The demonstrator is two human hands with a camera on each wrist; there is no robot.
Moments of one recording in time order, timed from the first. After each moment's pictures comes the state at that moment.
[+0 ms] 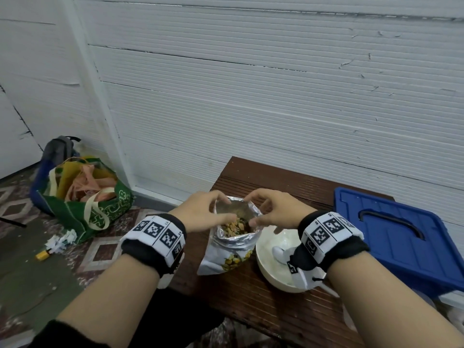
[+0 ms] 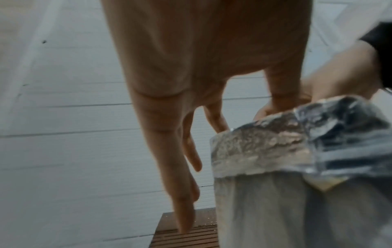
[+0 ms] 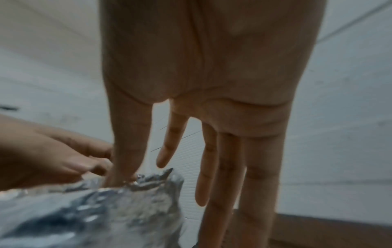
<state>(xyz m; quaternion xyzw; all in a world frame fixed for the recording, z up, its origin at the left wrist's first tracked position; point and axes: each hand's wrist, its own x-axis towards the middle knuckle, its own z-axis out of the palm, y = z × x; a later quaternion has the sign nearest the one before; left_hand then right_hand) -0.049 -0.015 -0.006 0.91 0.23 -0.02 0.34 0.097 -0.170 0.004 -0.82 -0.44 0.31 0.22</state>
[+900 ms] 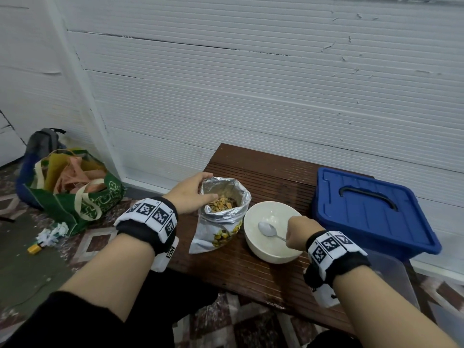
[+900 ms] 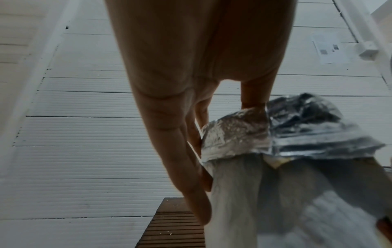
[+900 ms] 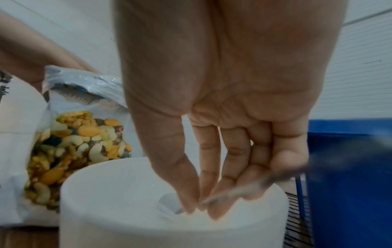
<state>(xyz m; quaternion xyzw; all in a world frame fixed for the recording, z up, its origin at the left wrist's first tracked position) -0.056 -0.032 -0.009 0.90 0.26 0.01 0.36 0.093 -0.246 -0.065 -0.92 -0.31 0.22 -0.08</state>
